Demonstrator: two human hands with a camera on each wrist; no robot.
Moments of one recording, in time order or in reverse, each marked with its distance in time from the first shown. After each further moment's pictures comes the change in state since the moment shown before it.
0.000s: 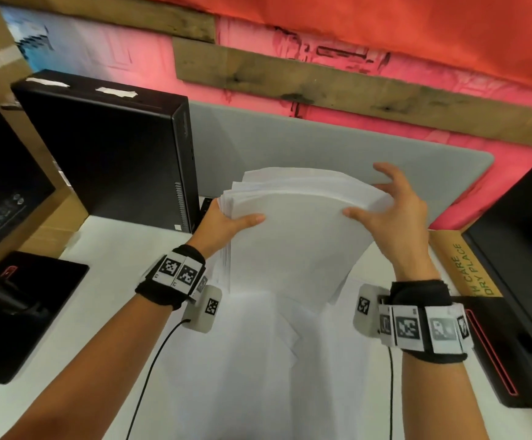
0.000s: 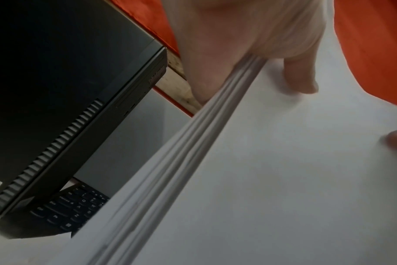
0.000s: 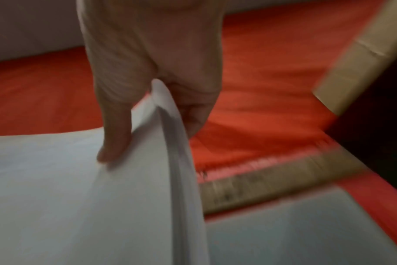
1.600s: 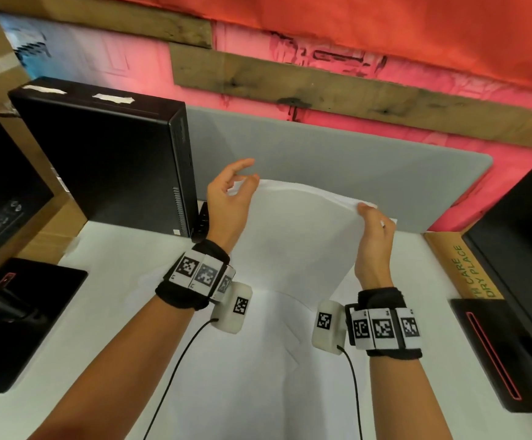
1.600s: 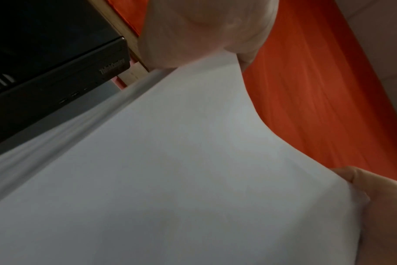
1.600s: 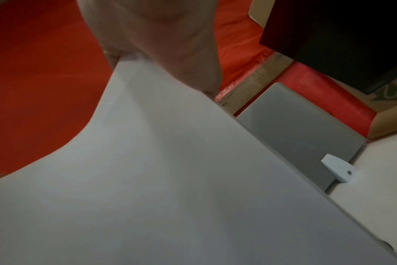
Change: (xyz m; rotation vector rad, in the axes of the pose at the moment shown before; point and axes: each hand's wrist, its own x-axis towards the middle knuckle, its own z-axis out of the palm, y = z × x) left_hand 0.021 0.031 0.035 0.072 0.491 0.199; right_hand -0.009 0.014 0.047 0.919 0.140 0.350
